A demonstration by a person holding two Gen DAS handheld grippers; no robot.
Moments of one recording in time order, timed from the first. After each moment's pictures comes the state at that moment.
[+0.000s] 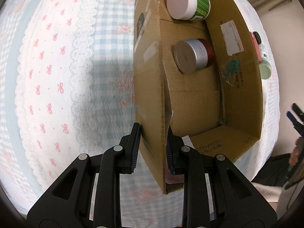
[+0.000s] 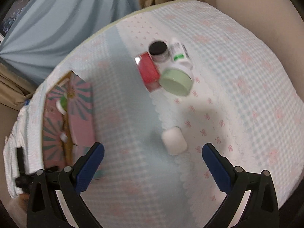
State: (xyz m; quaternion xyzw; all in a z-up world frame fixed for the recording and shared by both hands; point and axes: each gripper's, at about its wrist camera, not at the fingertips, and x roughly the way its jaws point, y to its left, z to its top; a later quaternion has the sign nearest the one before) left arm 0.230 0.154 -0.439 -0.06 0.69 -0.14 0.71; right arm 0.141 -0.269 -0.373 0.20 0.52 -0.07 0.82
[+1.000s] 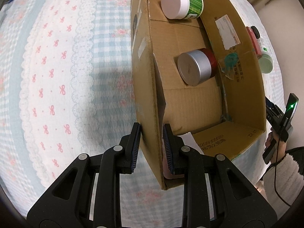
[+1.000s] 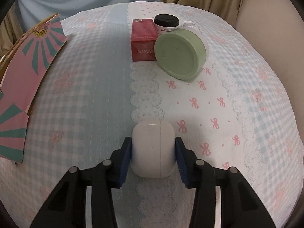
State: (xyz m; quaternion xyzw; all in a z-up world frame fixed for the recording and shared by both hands) left arm 0.212 0.139 -0.435 -0.04 0.67 -0.14 0.73; right arm 0.148 -0.264 -0.491 0.01 0.50 -0.08 0.86
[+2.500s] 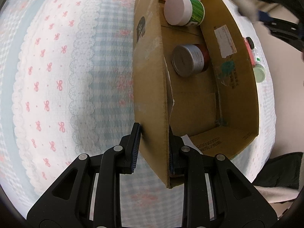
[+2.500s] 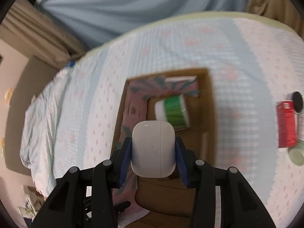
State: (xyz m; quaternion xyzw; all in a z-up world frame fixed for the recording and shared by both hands) left arm 0.203 0.167 -0.437 -0.09 0.65 -0.15 0.74; right arm 0.327 -0.035 -0.351 0.13 0.56 0.16 0.80
